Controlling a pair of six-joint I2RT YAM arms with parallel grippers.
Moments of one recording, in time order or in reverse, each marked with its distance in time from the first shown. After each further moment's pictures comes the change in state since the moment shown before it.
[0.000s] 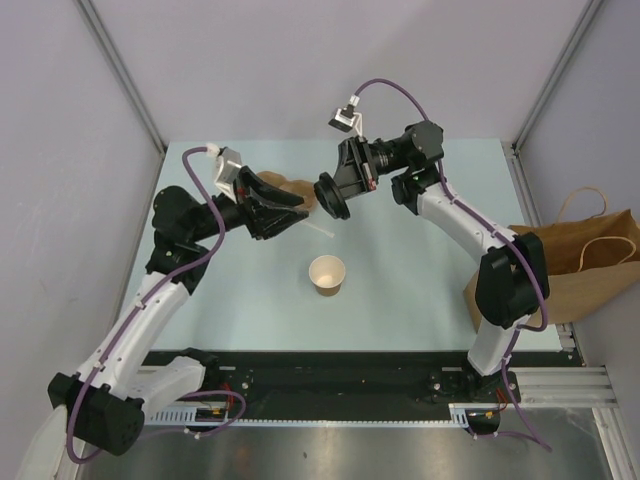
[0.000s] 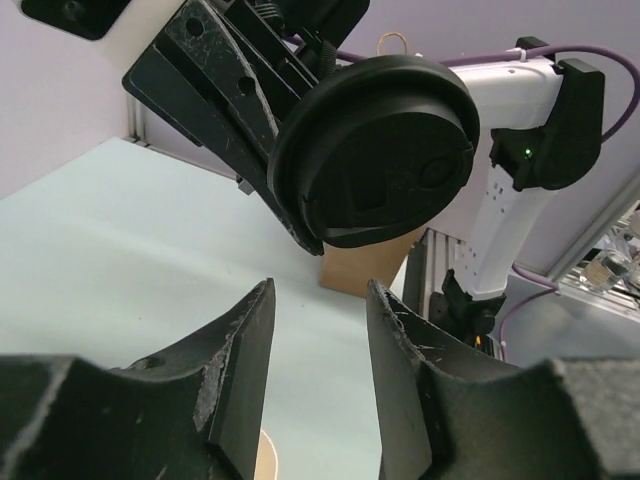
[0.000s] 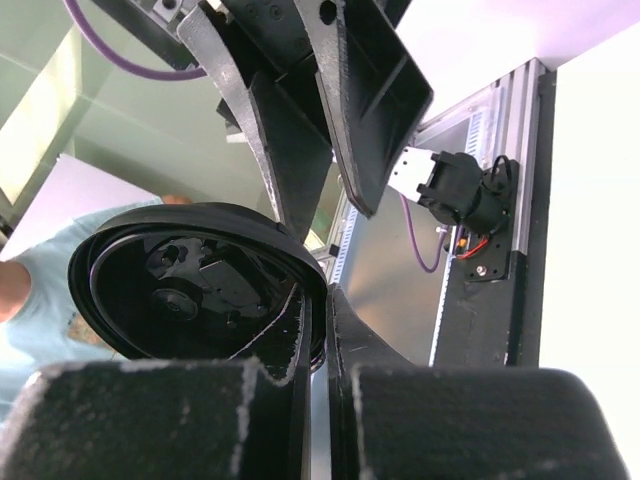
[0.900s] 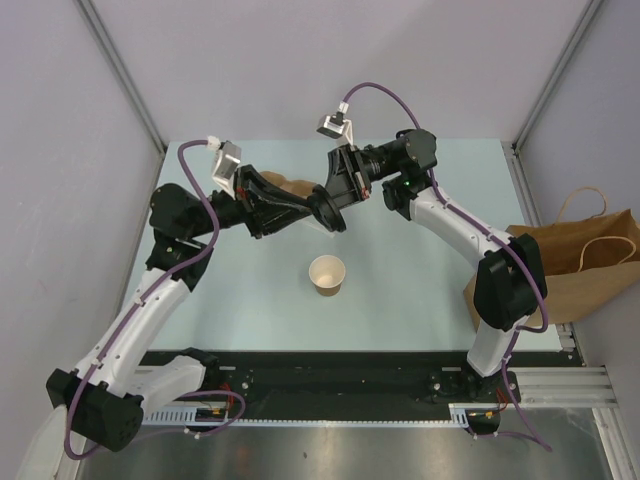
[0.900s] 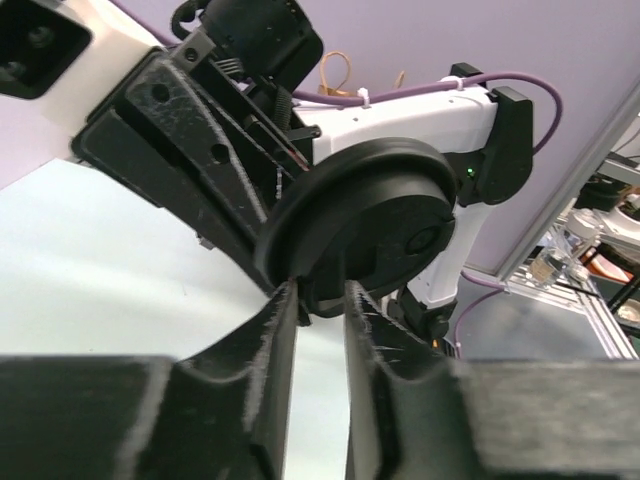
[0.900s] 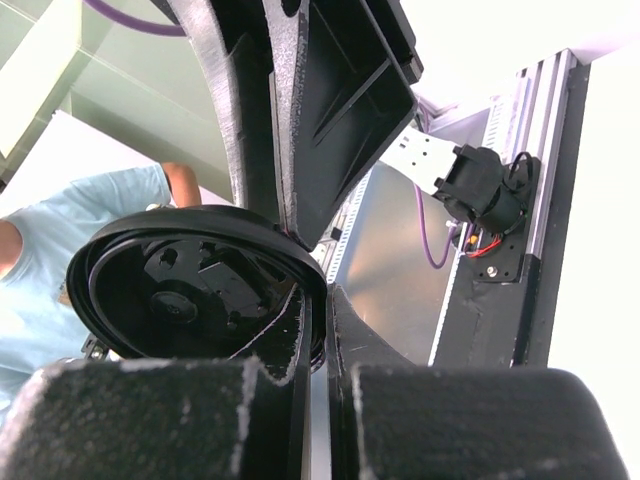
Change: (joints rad) left arm -0.033 0.027 0.051 0.077 0.072 -0.119; right arm 0.078 -0.006 -0.007 0.096 -0.007 0.032
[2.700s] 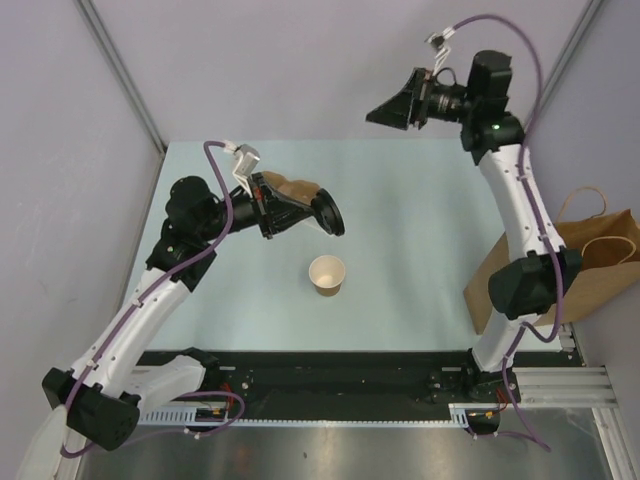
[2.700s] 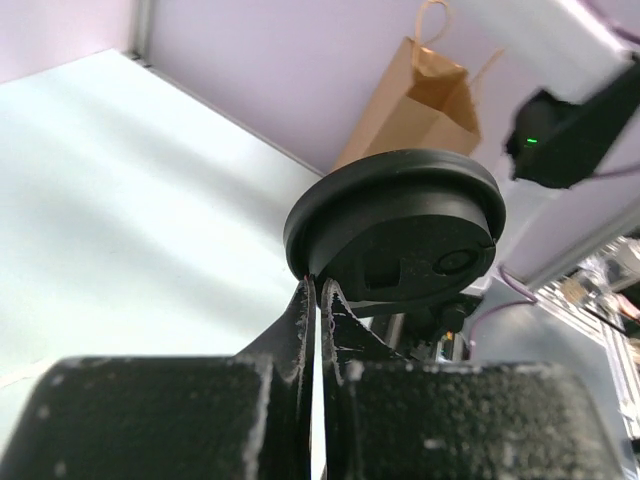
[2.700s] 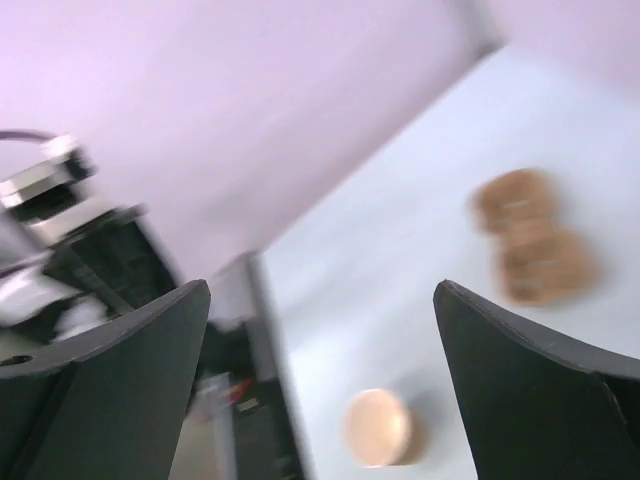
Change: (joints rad) left arm -0.058 0.001 0.039 -0.360 -0.210 0.127; right arm -0.342 0.033 0.429 -1.083 0.311 -0.842
